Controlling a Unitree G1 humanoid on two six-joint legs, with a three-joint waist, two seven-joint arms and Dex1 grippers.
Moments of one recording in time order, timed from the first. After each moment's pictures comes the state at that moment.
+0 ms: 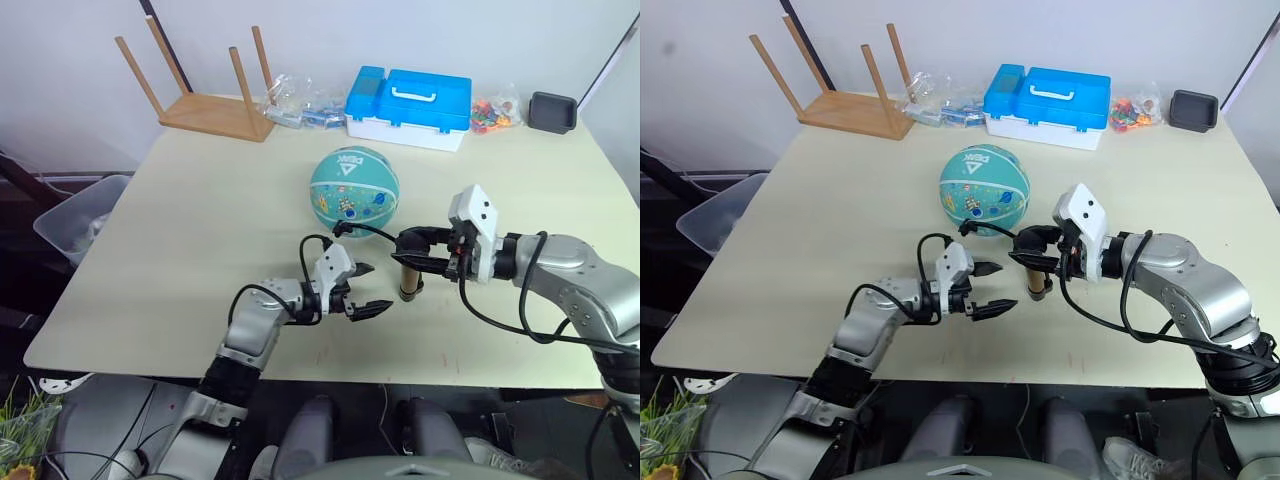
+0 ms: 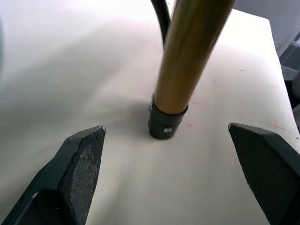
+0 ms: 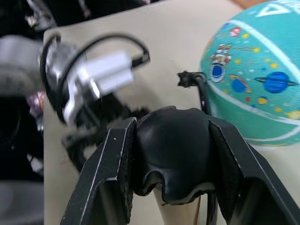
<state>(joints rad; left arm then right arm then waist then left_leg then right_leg) -0.32 0.34 -0.21 0.03 -0.19 0.33 -1.00 -0.46 -0.71 0.14 -0.44 0.62 0.81 0.75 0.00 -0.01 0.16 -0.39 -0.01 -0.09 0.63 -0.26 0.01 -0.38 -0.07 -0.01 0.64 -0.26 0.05</state>
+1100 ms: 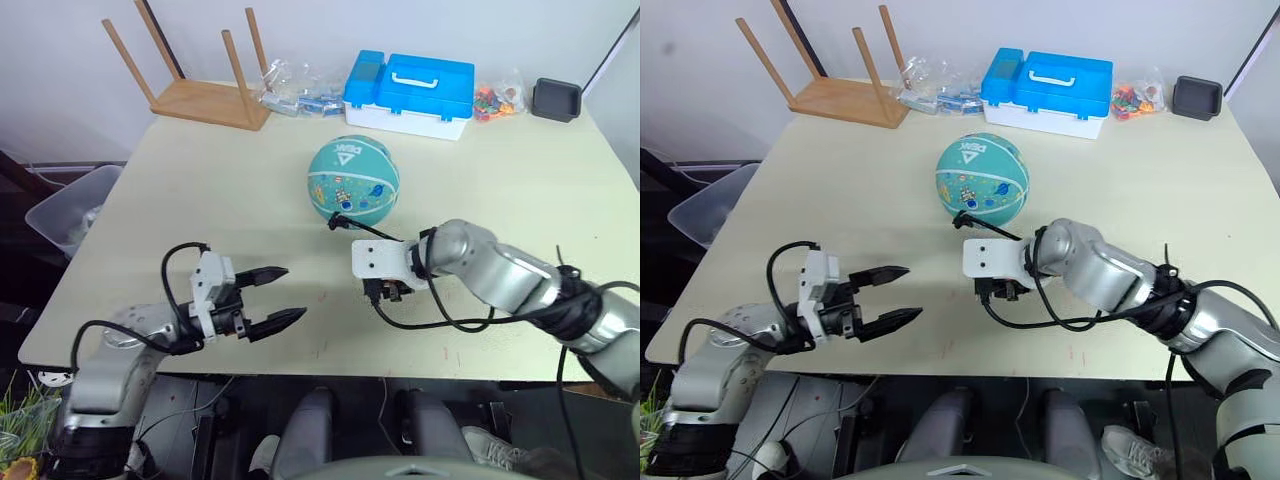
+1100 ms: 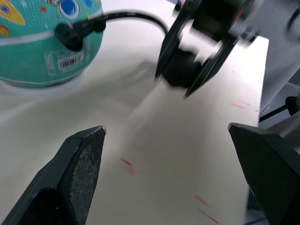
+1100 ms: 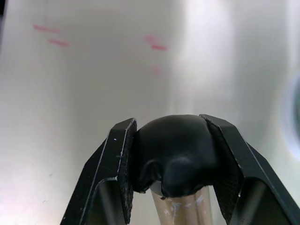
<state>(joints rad) 0.07 0.72 0.22 -0.31 -0.59 0.38 -1.12 -0.92 -0.61 0.92 -0.17 0.05 0.77 0.89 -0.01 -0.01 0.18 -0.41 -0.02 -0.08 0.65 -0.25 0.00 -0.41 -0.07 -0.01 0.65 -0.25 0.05</state>
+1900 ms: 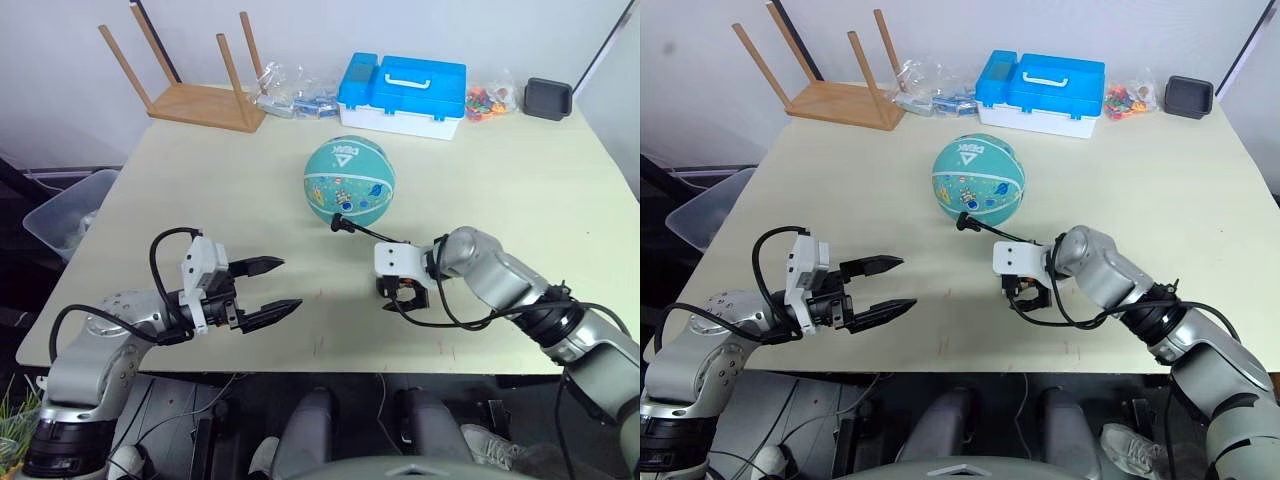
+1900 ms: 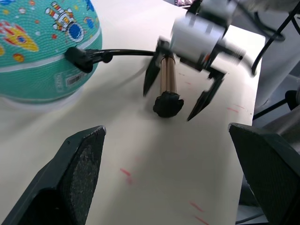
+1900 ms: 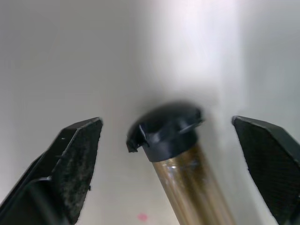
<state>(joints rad) -0.01 0.76 0.19 -0.31 -0.59 0.44 -1.08 -0.74 -0.59 0.63 -0.09 0.00 0.64 1.07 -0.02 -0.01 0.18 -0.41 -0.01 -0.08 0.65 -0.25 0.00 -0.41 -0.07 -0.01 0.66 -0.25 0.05</state>
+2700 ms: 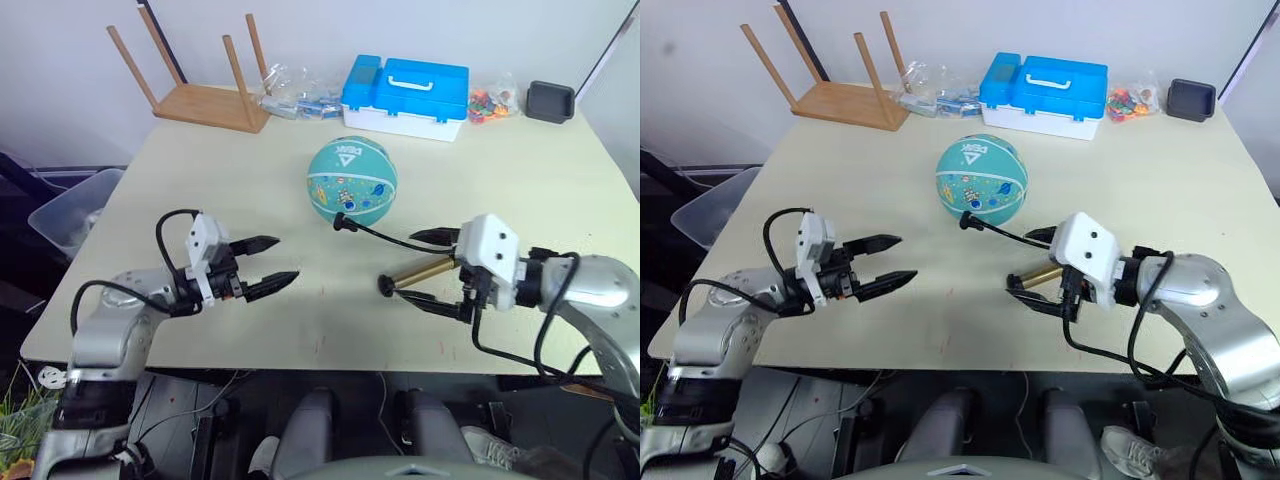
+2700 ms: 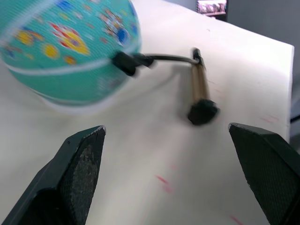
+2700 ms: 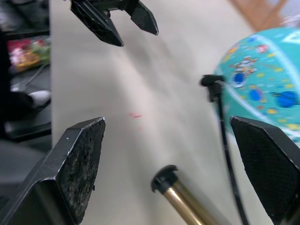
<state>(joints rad) -0.24 0.73 0.14 -0.03 -0.54 0.38 -1.11 -0.26 -0.67 -0.03 -0.81 0.39 0.81 0.85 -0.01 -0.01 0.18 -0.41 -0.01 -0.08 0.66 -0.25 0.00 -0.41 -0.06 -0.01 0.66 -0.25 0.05</state>
